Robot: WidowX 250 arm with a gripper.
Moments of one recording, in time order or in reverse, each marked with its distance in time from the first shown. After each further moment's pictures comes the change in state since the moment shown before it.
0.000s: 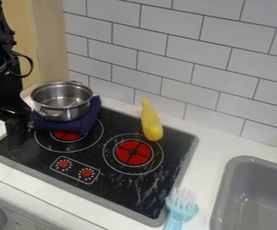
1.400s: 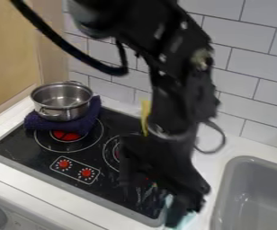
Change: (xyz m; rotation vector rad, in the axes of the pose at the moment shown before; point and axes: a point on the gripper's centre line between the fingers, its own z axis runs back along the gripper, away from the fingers) arm -0.014 -0.194 0.010 0.017 -0.016 -0.343
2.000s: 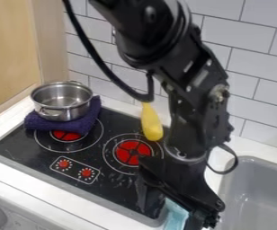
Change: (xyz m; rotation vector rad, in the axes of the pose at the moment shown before) arm 0.015 -0.013 -0.027 -0.030 0.036 0.022
